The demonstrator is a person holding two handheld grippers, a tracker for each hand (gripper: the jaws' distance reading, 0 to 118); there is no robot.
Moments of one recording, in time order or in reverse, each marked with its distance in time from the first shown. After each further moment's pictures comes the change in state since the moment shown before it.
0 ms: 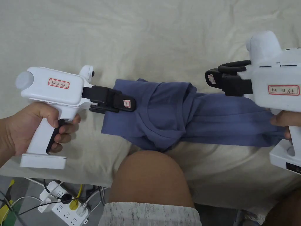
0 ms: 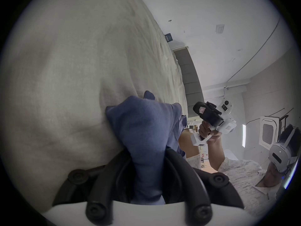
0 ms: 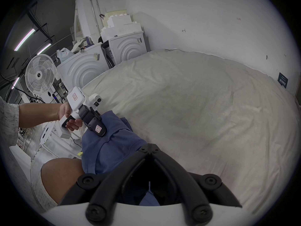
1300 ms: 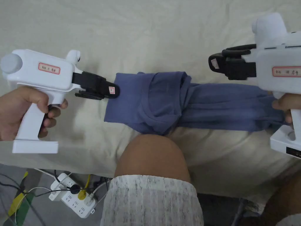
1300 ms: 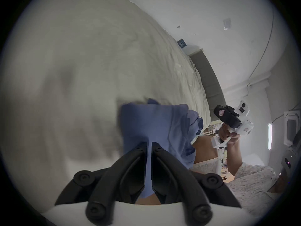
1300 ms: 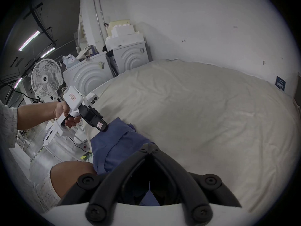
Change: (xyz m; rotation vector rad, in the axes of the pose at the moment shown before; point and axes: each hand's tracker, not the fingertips) left arm 0.043 -0.022 0.055 0.100 0.286 -0.055; right arm -0.010 -0.001 0.032 0.080 0.021 0.010
